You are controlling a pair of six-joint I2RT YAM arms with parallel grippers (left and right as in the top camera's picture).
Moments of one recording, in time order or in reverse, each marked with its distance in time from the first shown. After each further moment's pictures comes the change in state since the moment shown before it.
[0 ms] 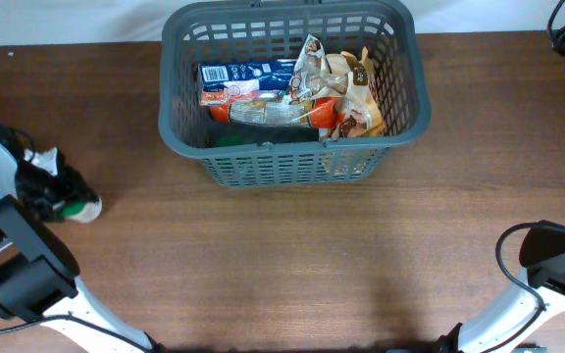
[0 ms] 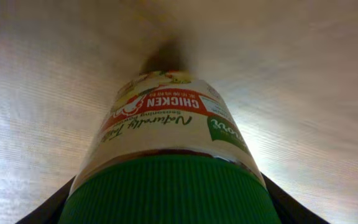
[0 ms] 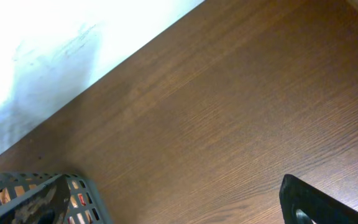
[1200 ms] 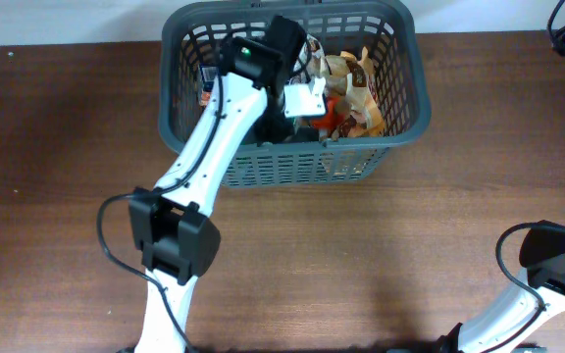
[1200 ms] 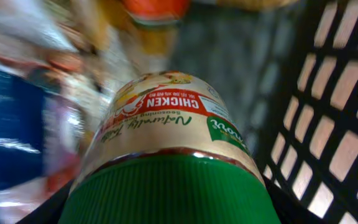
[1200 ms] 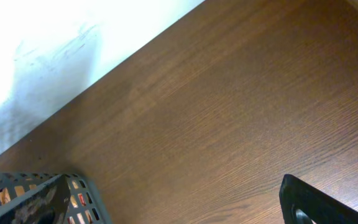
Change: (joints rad) left arm -1.059 0.159 0.671 -0.195 -0.221 0.760; right arm 0.000 0.000 0.000 0.000 0.000 0.000
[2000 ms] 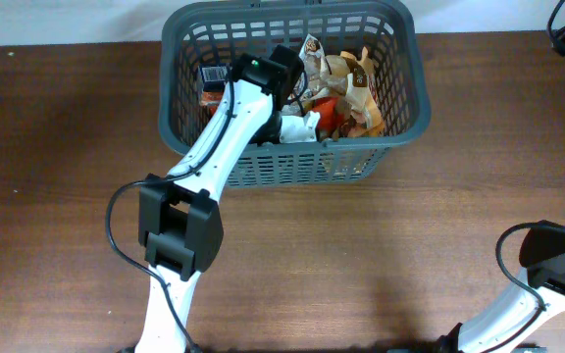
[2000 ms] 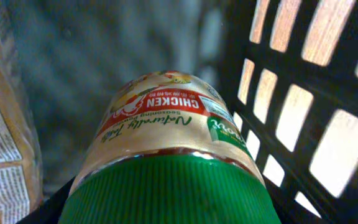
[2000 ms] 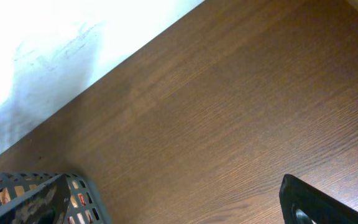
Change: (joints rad) left arm 0.002 0.035 -0.144 -0.049 0.020 0.078; right arm 0.000 0.000 0.000 0.000 0.000 0.000
